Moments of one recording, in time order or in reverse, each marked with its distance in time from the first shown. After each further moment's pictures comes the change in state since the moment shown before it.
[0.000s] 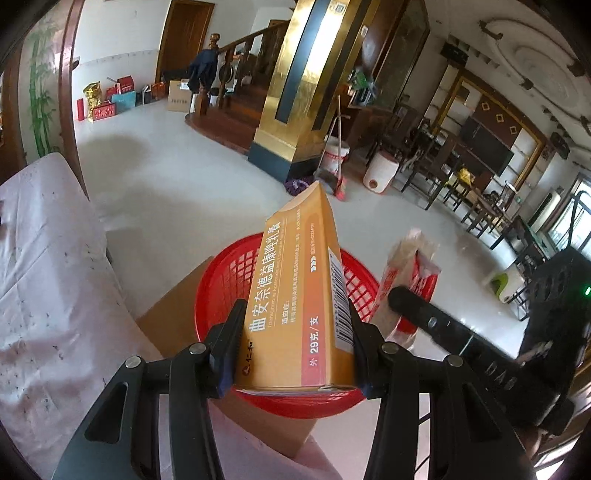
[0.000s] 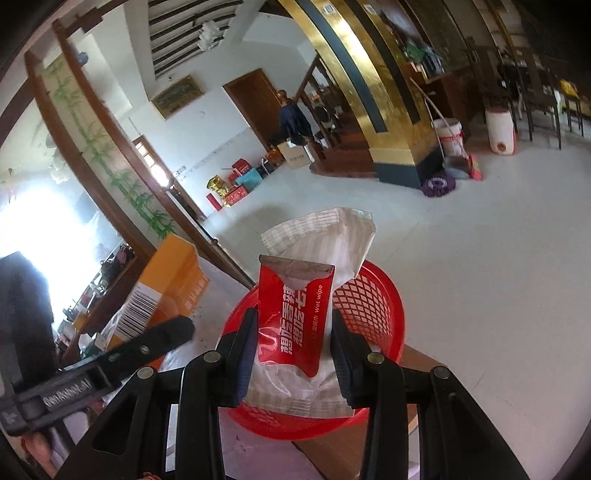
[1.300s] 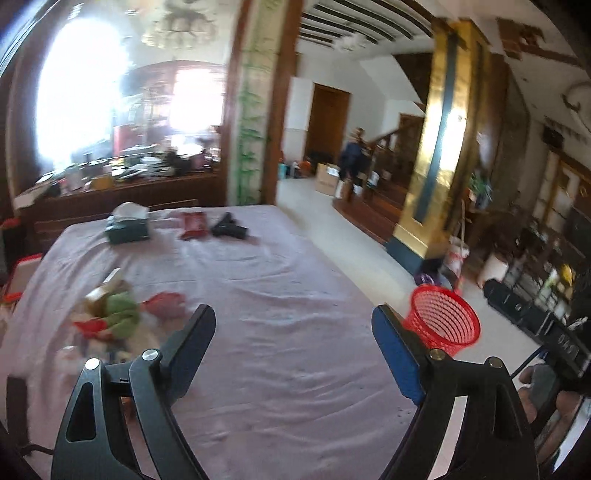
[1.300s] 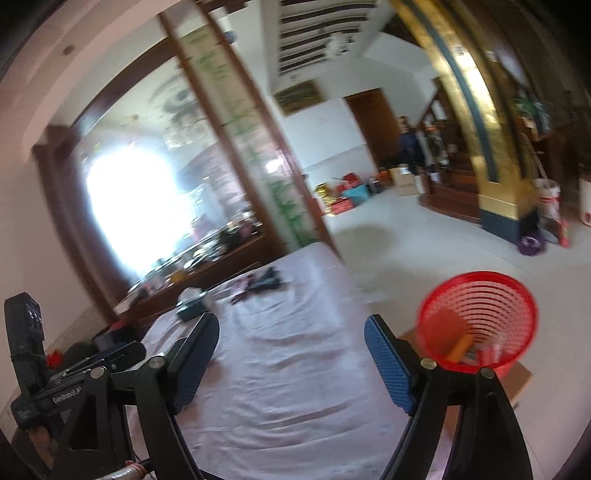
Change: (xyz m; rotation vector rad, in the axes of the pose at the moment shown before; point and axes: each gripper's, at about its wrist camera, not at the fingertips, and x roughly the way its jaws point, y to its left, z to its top) left arm -0.360 0.099 -0.163 -0.240 -0.408 0.515; right arm -0.111 0.218 -0.098 -0.319 -0.052 0.377
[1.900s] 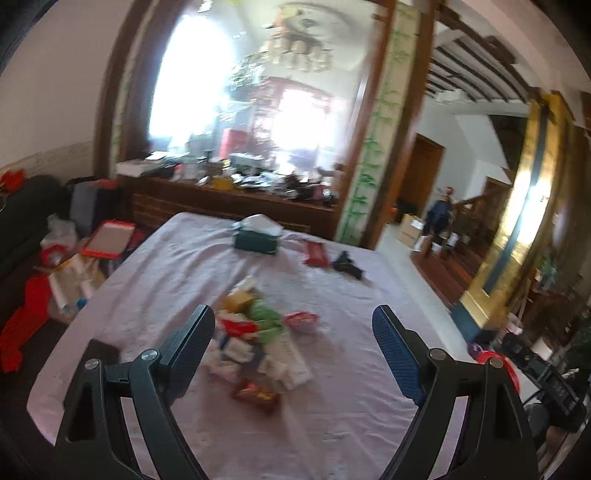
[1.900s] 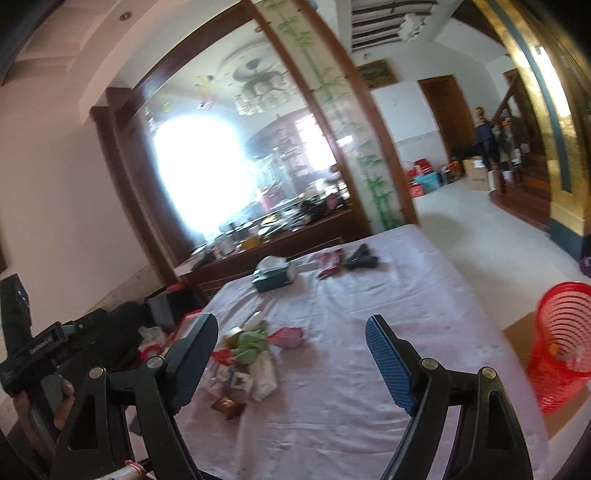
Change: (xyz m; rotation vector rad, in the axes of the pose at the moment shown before) left arm -0.104 0.159 0.001 -0.264 -0.115 0.291; right arm 0.065 0.120 -0.025 -0.107 0.105 0.247
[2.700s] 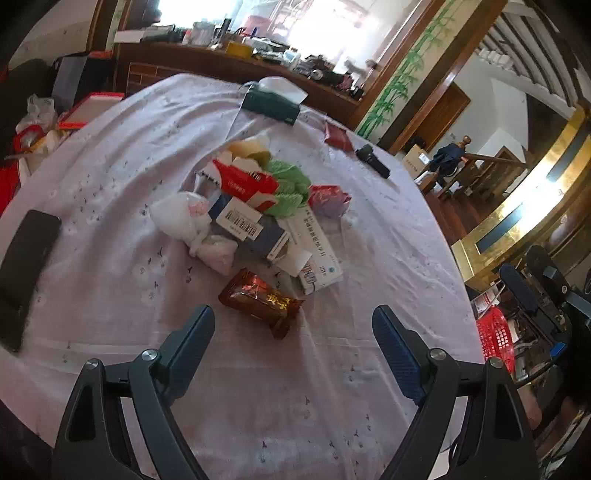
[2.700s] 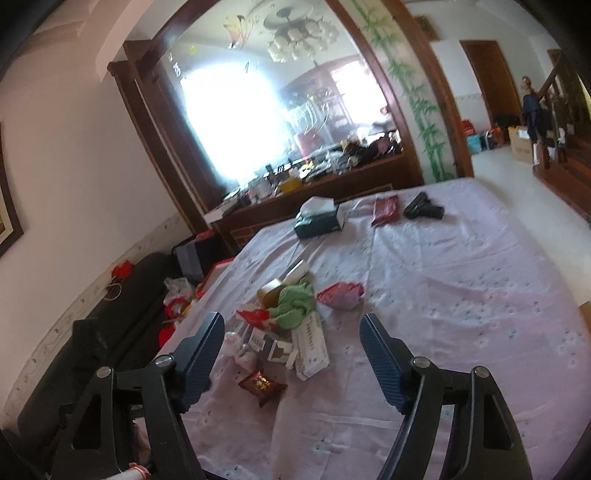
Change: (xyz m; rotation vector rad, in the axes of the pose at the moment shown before) left arm 0.129 0.049 -0.101 -0.175 0.418 -0.074; right arm 0.112 0.031 -0.037 -0.032 0.212 0.123
